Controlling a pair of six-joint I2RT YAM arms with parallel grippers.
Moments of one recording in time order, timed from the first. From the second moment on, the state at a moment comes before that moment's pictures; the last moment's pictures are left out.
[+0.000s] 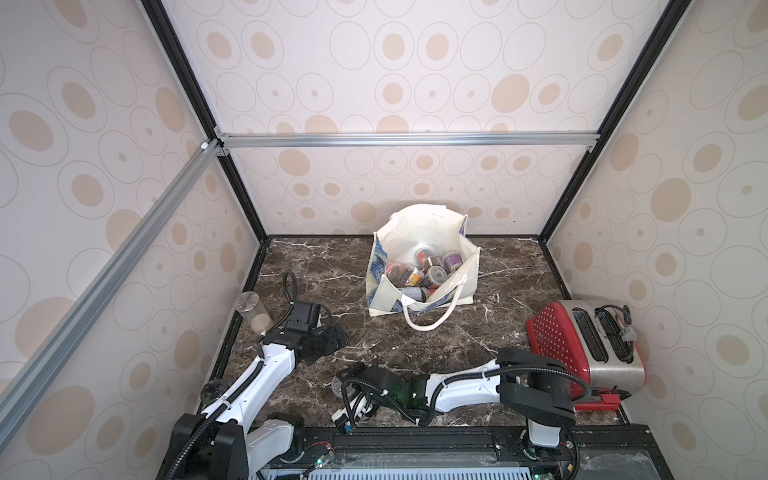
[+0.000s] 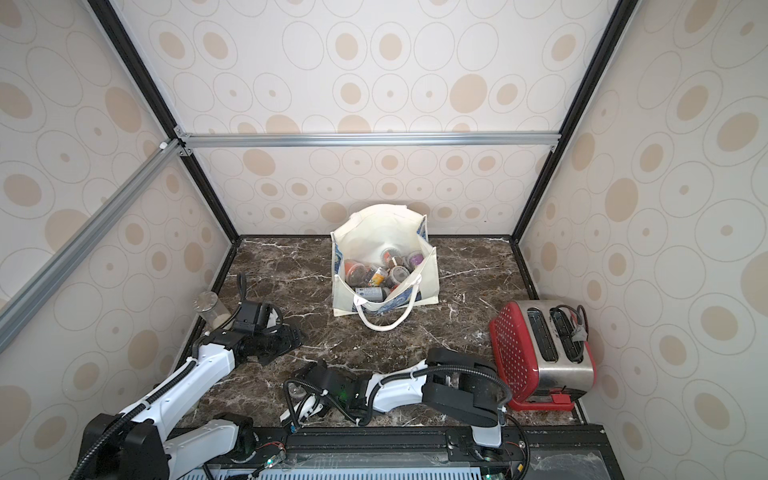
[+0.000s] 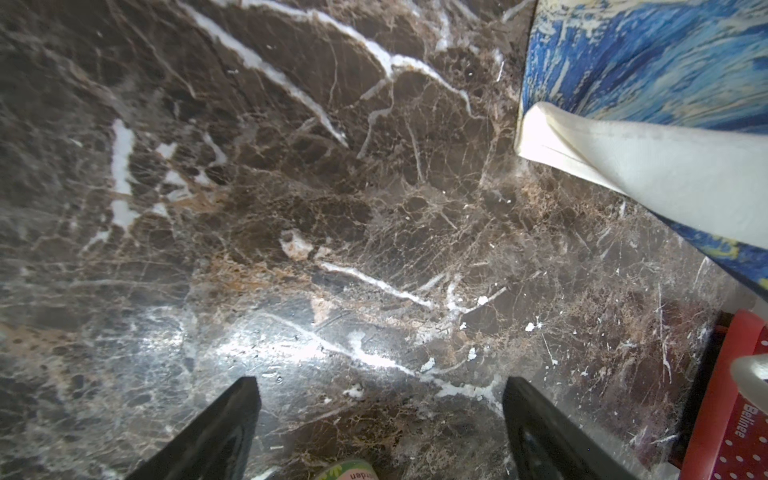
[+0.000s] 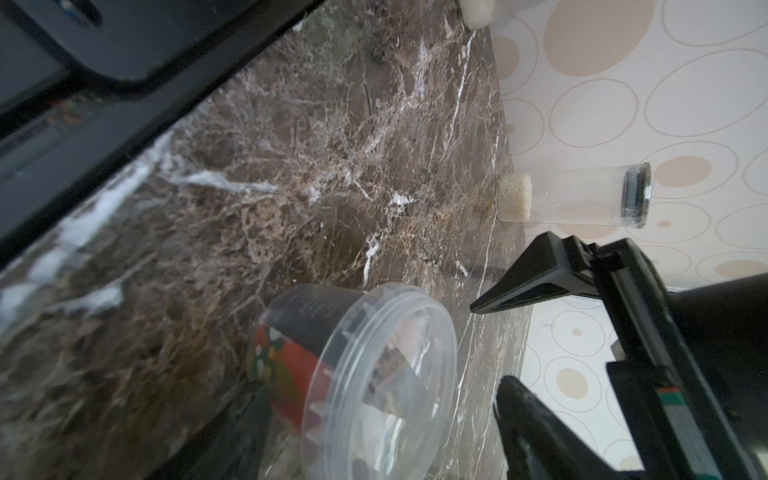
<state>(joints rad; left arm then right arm) -0.19 1.11 0.63 -0.60 0.21 -0.64 1.36 1.85 0.97 0.29 0.15 -1.21</state>
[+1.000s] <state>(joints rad) -0.36 1.30 1.18 -0.20 0.26 -0.58 0.76 1.30 1.29 -0.30 0.02 -0.04</state>
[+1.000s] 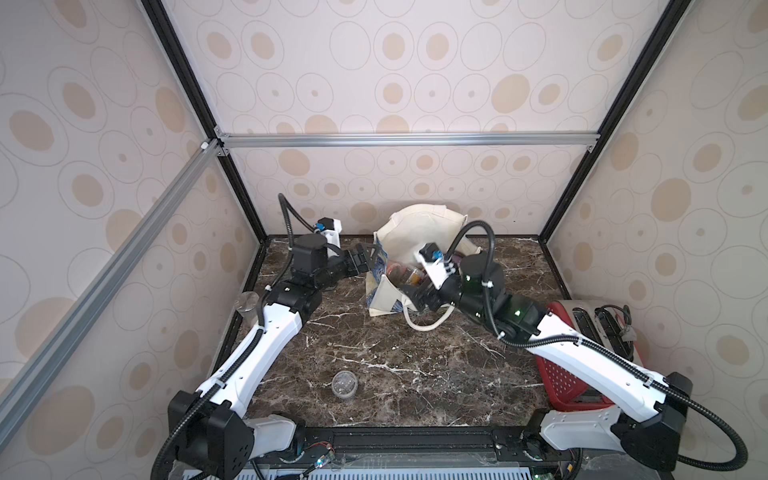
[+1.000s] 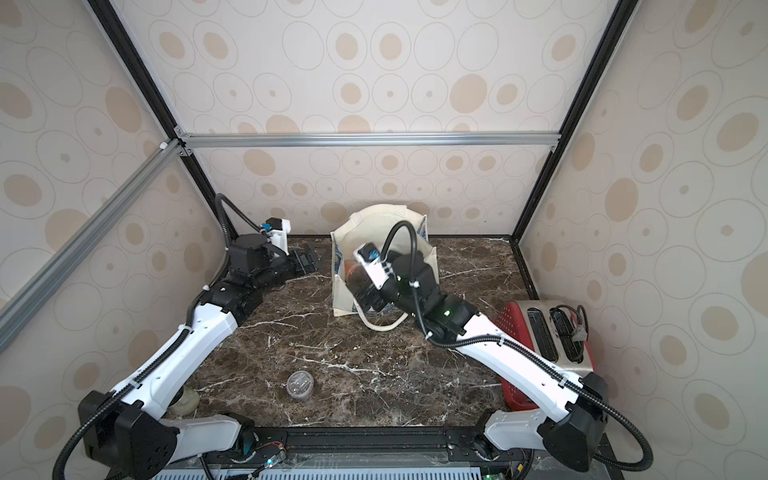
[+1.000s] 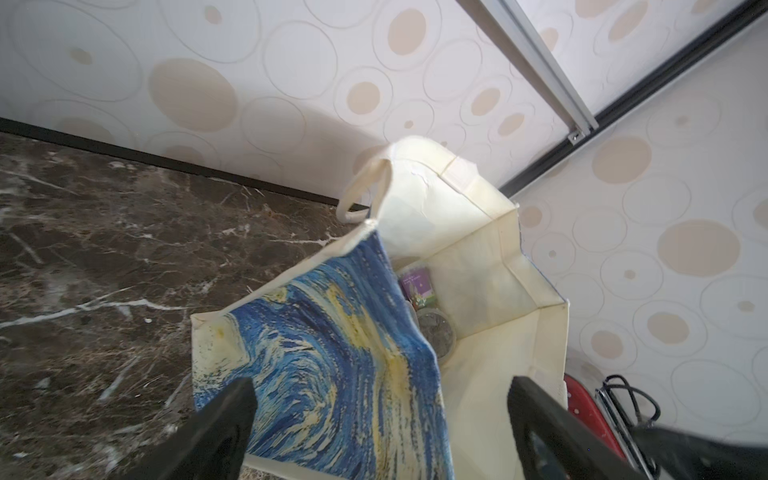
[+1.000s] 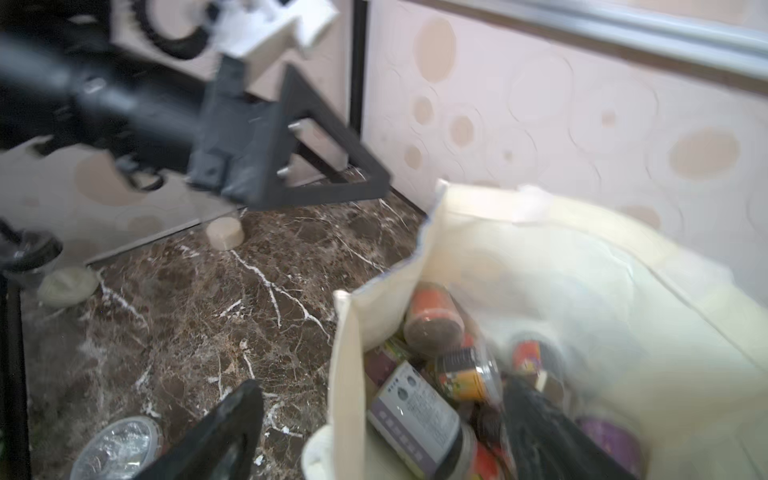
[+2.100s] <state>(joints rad) -0.62 1.29 0.93 -0.26 -0.03 -0.45 0.64 1.84 1.76 -0.93 0.01 0.42</state>
